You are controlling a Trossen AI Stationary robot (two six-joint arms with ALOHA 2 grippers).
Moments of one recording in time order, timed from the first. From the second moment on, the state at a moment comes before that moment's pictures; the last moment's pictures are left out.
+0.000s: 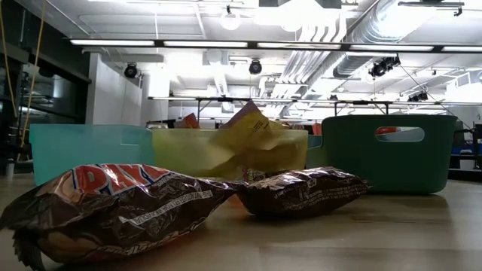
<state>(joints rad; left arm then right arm) -0.40 1.15 0.98 -0.16 -0.22 -0.44 0.85 1.89 1.33 -1.17 -0.45 1.02</state>
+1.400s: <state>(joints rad) -0.44 1.15 0.98 -0.15 -0.62 -0.54 0.98 1.74 1.04 -0.89 -0.16 0.88</state>
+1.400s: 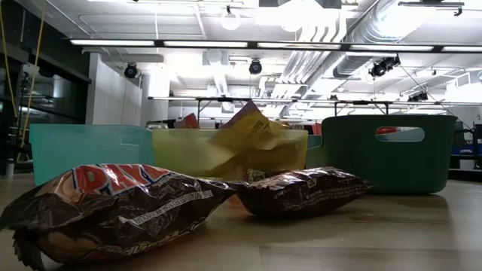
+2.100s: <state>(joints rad) -0.44 1.15 0.98 -0.15 -0.63 -0.54 0.87 1.52 1.23 -0.97 0.12 1.00</state>
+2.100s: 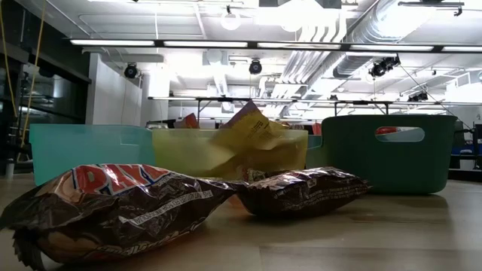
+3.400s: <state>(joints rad) -0.35 0.97 0.98 -0.17 -0.59 -0.35 -0.05 1.42 1.17 -1.30 0.42 1.22</state>
